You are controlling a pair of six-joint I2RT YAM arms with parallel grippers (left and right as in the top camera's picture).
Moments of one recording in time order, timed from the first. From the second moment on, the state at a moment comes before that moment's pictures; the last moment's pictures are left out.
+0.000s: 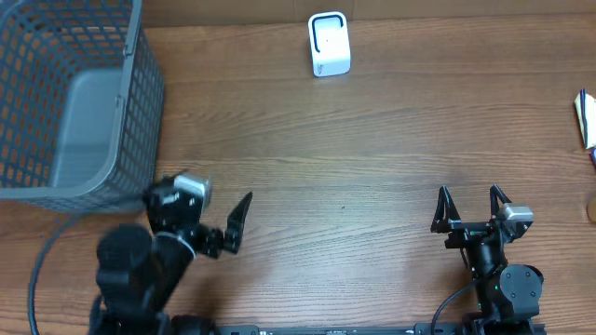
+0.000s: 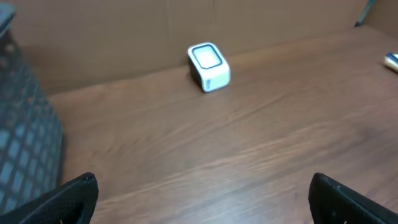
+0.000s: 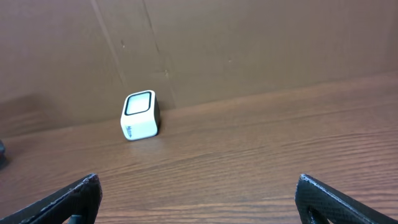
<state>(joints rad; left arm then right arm) -0.08 0.51 0.80 -0.65 0.26 0.09 0.07 0.01 0.02 -0.03 -0.01 0.23</state>
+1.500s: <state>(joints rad) 0.04 0.01 0.01 0.00 -0.03 -0.10 0.07 0.01 0.02 -0.04 -0.01 0.23</state>
